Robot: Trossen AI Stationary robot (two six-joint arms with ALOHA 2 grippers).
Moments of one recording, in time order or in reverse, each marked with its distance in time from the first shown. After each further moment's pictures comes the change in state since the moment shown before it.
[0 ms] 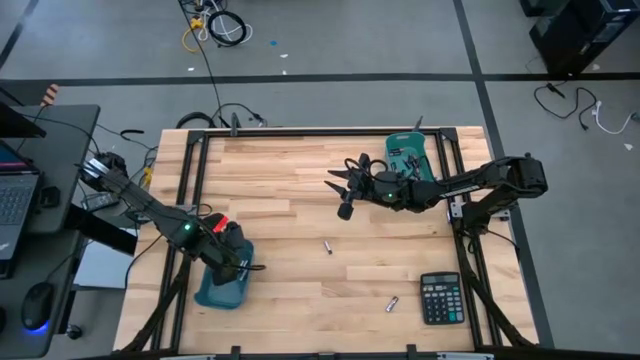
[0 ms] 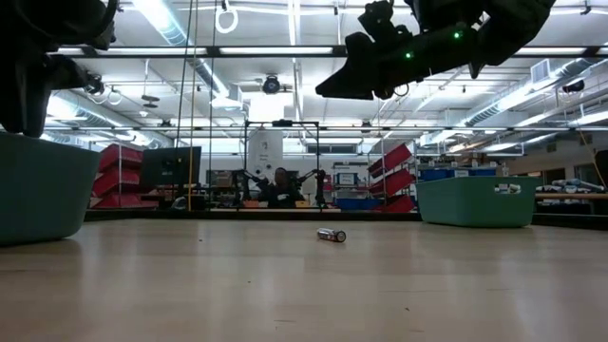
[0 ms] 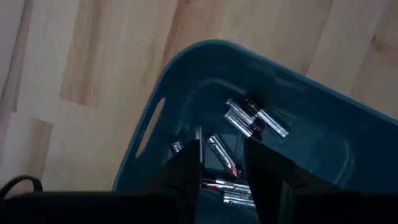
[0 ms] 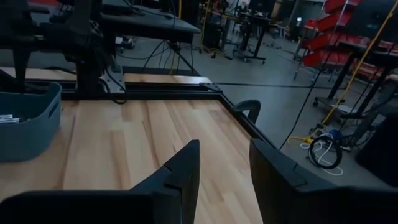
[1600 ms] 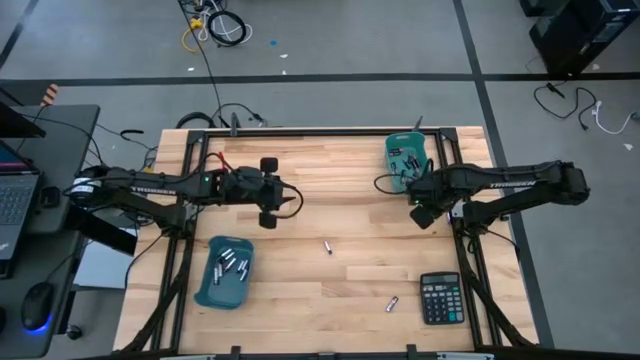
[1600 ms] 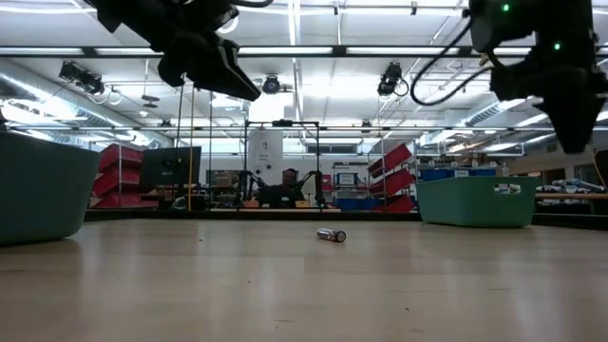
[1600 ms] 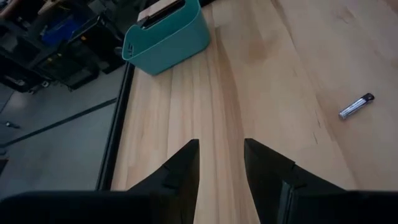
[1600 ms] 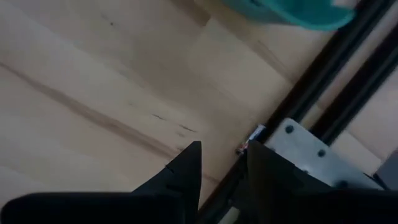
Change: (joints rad) left arm 0.661 -0.020 -0.088 0.925 -0.006 1.329; right arm -0.022 -0.420 0.110 -2.036 -0.241 1.020
